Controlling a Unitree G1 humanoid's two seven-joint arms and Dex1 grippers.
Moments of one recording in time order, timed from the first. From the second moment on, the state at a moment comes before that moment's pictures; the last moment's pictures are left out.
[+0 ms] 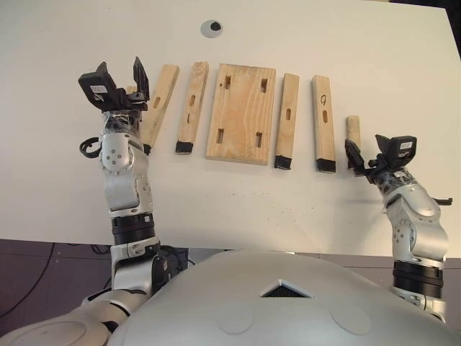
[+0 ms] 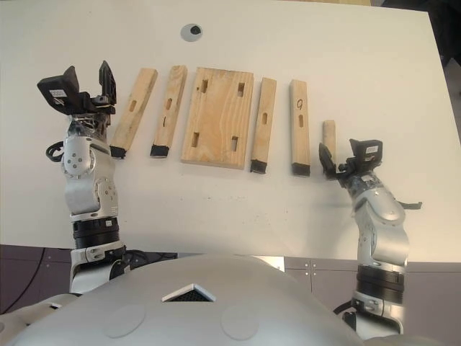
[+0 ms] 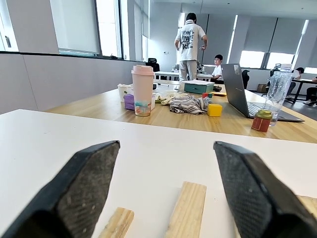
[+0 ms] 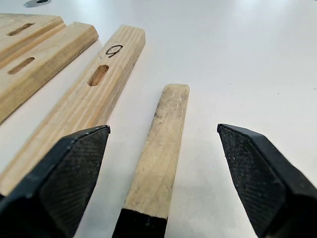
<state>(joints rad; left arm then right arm) -0.04 0.11 0.21 -0.03 -0.16 0.04 -0.05 0.31 -0.37 -0.23 -0.14 0.27 0.34 0.39</state>
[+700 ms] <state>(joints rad) -0.09 0.13 0.14 -0.16 -0.29 0.21 -0.18 0.11 -0.40 -0.27 -0.09 0.32 0.38 0.39</state>
